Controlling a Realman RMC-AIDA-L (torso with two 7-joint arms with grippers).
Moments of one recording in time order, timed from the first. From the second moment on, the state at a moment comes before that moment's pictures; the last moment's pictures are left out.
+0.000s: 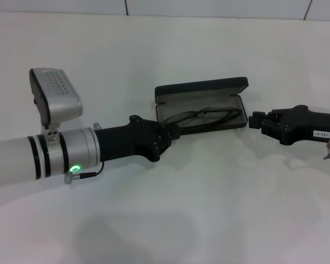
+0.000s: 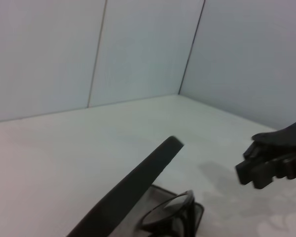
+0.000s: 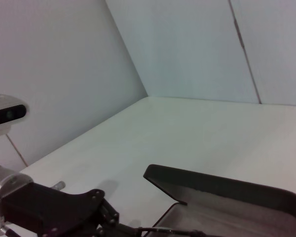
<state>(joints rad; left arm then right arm) -0.56 -2.09 1.29 0.30 1.37 1.16 -1.10 0.51 2.02 -1.05 -0.57 -1.69 -1.29 1.51</state>
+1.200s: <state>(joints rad) -0.59 -2.09 1.32 0.31 1.36 1.21 -1.11 0.48 2.02 -1.05 -0.60 -1.69 -1.25 1.50</state>
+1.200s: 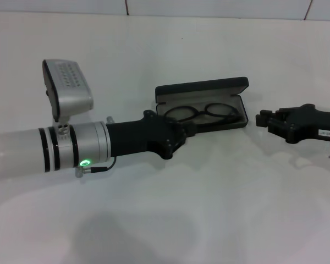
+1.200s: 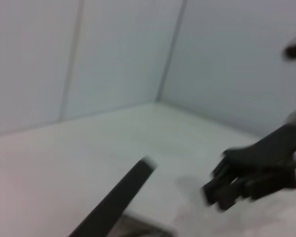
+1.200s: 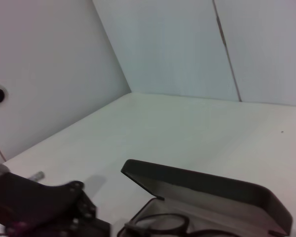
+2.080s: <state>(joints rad) -0.78 -2.06 1.31 0.50 1.51 1.10 -1.36 0.23 2.02 -0.92 -0.79 -1.66 -1.46 1.52</state>
